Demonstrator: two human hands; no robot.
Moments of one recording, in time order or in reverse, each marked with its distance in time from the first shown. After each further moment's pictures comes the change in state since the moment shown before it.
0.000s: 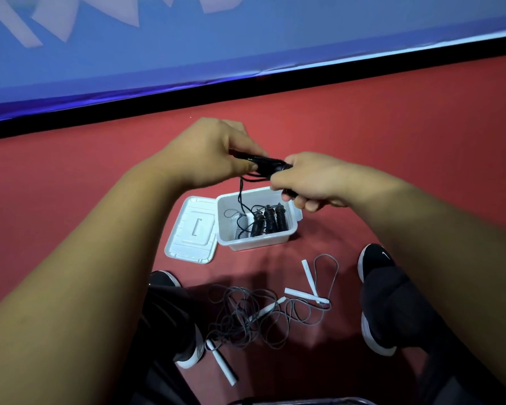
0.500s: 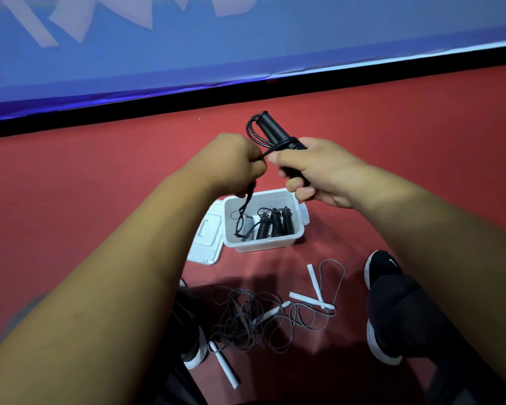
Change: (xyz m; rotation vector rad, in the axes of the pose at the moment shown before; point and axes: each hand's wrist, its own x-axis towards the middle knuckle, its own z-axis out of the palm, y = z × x) left_hand 0.010 0.001 0.023 0.098 -0.008 -0.329; right_hand 0.003 -0.014 0.003 0.512 0.025 -0.143
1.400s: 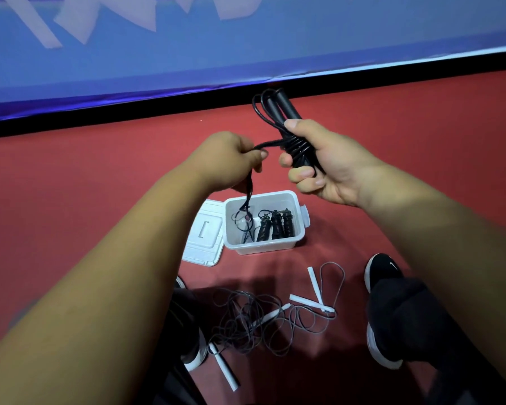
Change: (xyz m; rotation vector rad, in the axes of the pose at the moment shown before) left_hand 0.001 -0.007 -0.004 -0.347 0.002 -0.160; right_hand -0.009 -0.016 -0.008 0.328 -0.104 0.011
